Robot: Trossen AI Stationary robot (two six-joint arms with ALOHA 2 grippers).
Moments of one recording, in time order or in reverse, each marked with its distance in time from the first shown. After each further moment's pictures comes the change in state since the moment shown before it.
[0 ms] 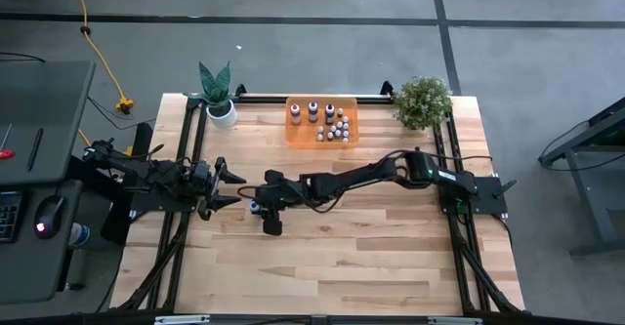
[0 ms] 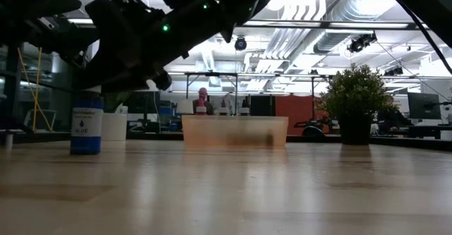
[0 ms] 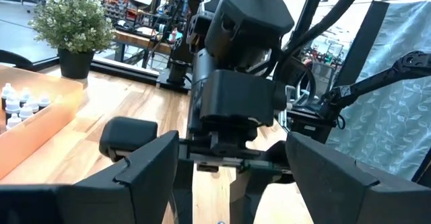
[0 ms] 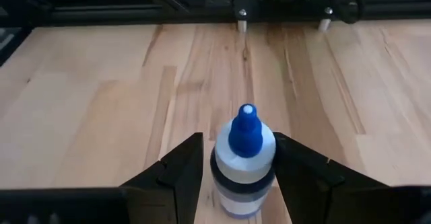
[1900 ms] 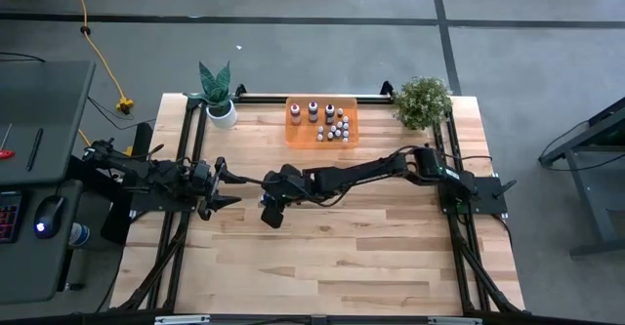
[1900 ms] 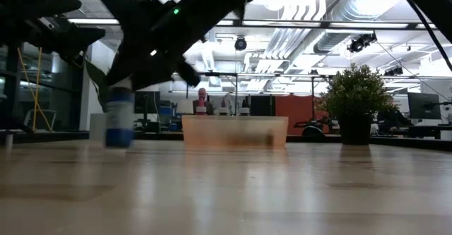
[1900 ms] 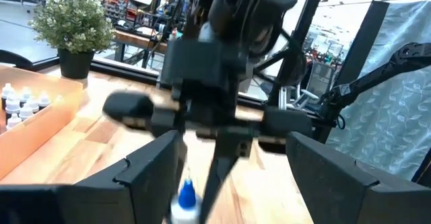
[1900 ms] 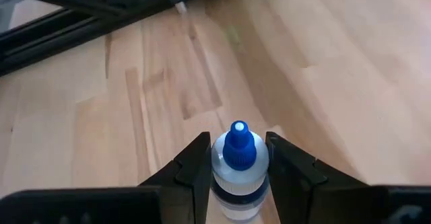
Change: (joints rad) left arm 0.000 0.000 0.000 0.000 0.000 0.000; right arm -0.007 -0.078 0.000 -0.204 0.103 0.350
